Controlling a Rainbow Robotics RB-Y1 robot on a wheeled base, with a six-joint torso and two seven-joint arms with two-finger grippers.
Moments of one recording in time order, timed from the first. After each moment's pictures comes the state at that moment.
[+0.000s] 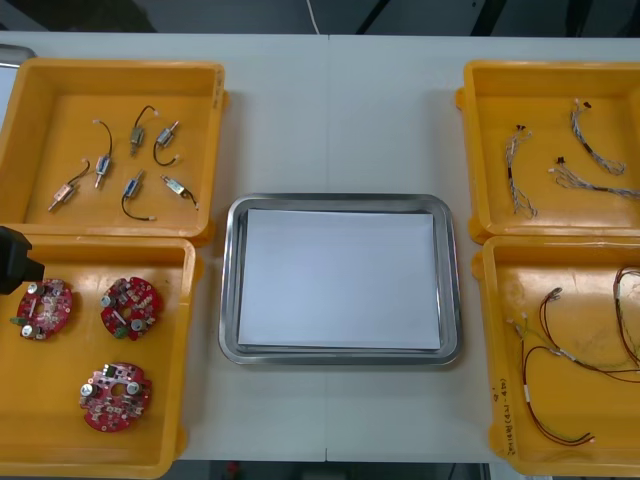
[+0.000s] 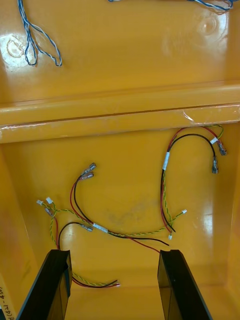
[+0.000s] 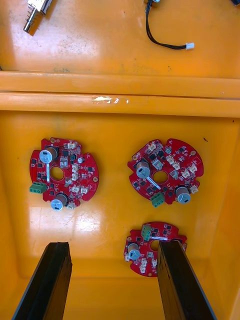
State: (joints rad) right arm -0.17 -0.83 -0.40 -2.12 -0.94 1.92 1.24; left arm -0.11 0.82 0.33 -2.29 0.90 1.91 -1.17
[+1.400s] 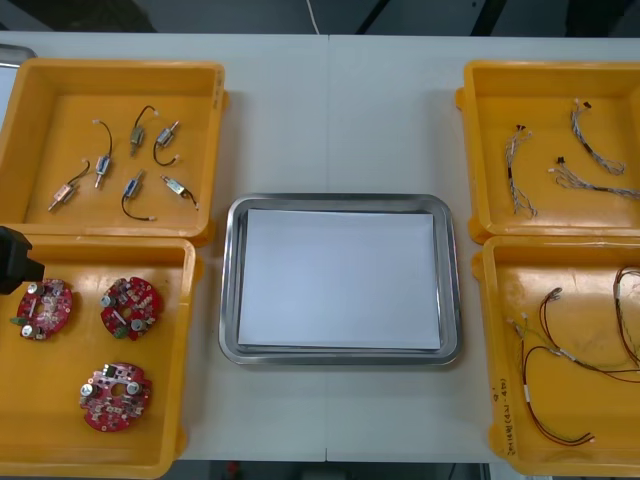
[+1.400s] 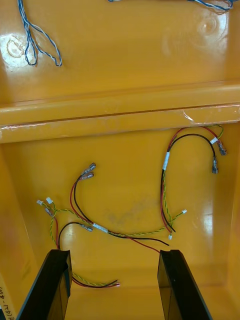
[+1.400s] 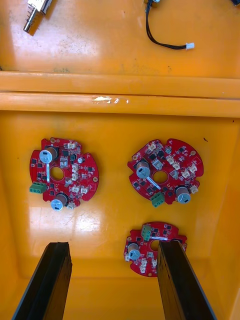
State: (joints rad) right arm -0.17 -0.83 -0.40 -2.12 -0.94 1.92 1.24; left arm -0.11 0.82 0.33 -2.29 0.90 1.91 -1.17
